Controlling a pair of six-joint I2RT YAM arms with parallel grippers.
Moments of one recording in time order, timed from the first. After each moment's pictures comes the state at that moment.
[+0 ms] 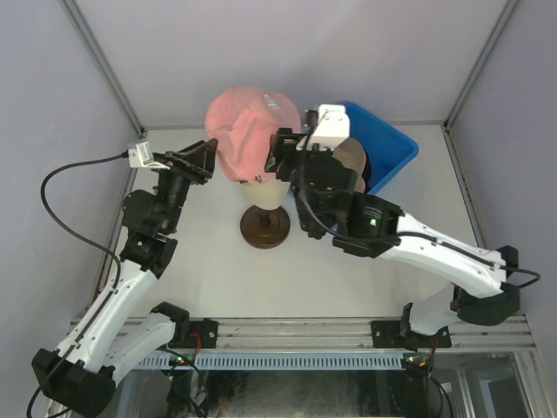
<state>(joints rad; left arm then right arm) -0.37 0.84 0.79 0.41 -0.07 -0.59 1.27 1.50 1.82 -0.29 1.10 0.22</state>
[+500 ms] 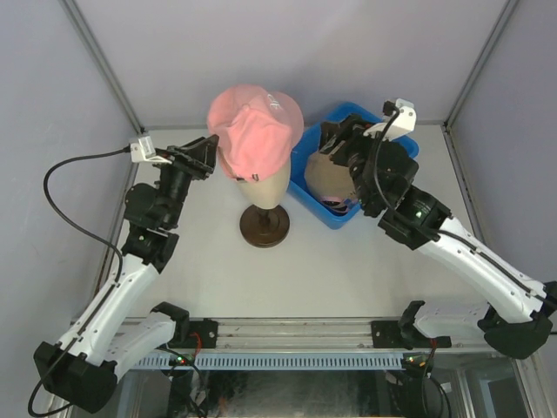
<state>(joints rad) -0.37 0.88 0.81 0.40 -0.08 -0.59 0.94 1.20 1.46 -0.20 0.79 0.45</state>
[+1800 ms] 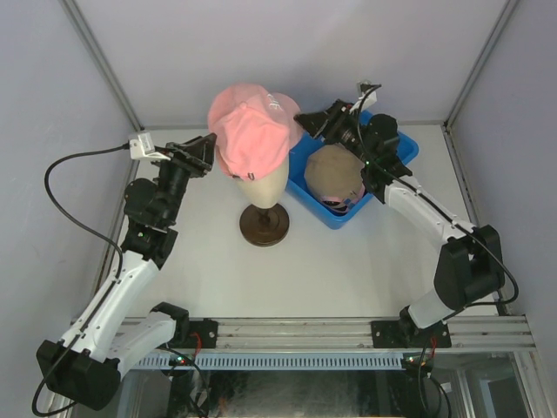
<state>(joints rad) -0.32 0.91 0.83 0.37 -0.06 -0.60 0.39 1.54 1.25 0.43 -0.35 0.79</state>
